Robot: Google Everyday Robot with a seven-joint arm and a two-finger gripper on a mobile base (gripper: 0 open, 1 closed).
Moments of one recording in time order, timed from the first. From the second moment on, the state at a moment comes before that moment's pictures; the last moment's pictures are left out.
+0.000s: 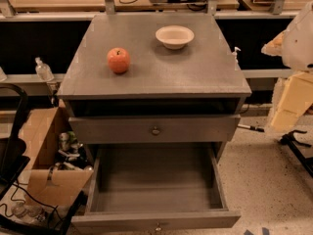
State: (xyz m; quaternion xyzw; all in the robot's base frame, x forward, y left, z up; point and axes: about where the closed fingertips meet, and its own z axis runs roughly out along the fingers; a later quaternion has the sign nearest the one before) arm 0.438 -0.217 0.976 -0.60 0.78 -0.03 0.16
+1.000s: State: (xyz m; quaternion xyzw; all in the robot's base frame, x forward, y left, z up) arm 0.441 -0.213 0.942 -0.62 0.76 -0.07 0.20
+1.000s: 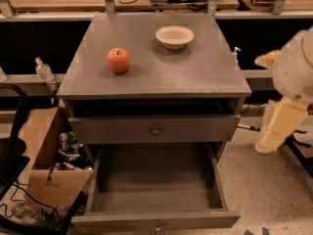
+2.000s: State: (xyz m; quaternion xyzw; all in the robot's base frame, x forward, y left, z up) arm 0.413 -0.250 0.779 -0.62 0.74 -0.09 0.24
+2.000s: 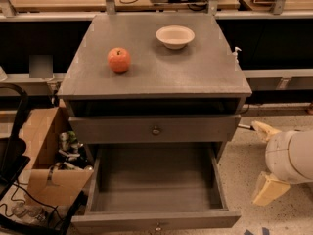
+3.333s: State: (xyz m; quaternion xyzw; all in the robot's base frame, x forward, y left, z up) arm 0.391 -0.252 0.666 -0.56 0.77 -0.04 0.32
